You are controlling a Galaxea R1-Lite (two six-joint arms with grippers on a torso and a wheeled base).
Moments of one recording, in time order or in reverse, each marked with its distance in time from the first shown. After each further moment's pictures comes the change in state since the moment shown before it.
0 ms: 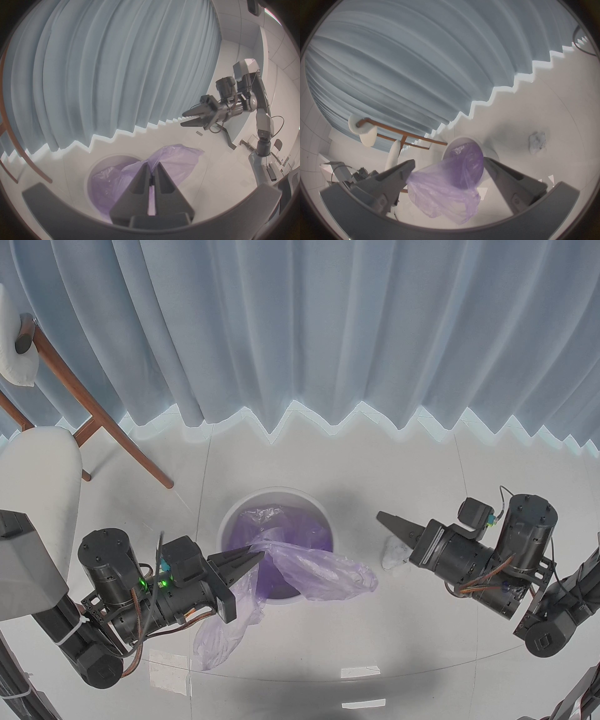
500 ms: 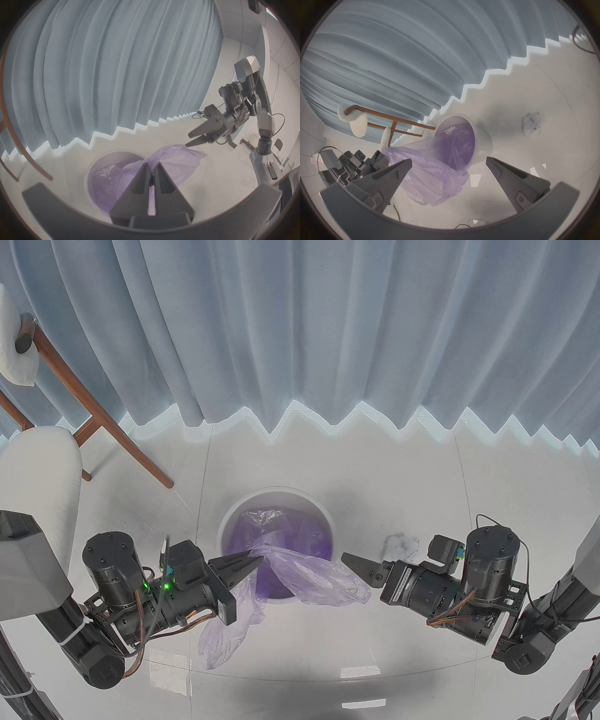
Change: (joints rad) left arm 0.004 0.020 0.008 0.002 0.009 0.005; right arm 0.091 0.098 0.015 0.054 -0.079 0.015
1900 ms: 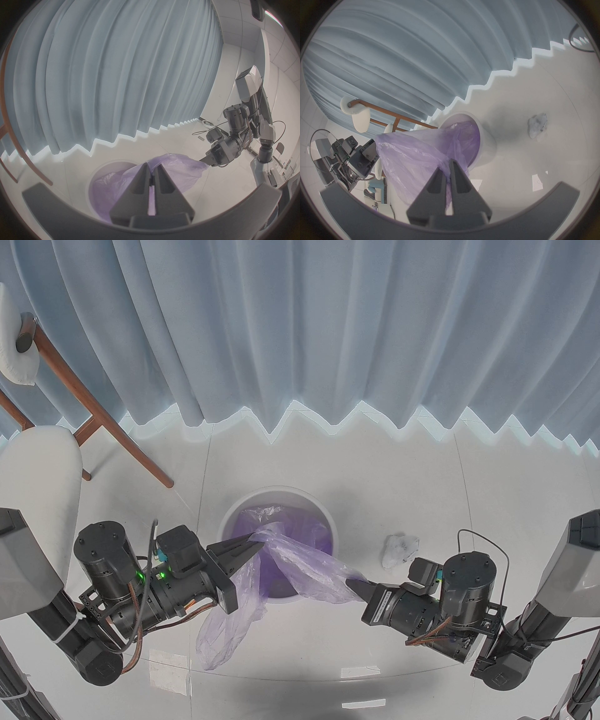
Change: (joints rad) left arm -0.013 -0.040 -0.035 0.000 0.014 -0.034; right arm 0.052 0.131 0.035 -0.155 -0.028 0.000
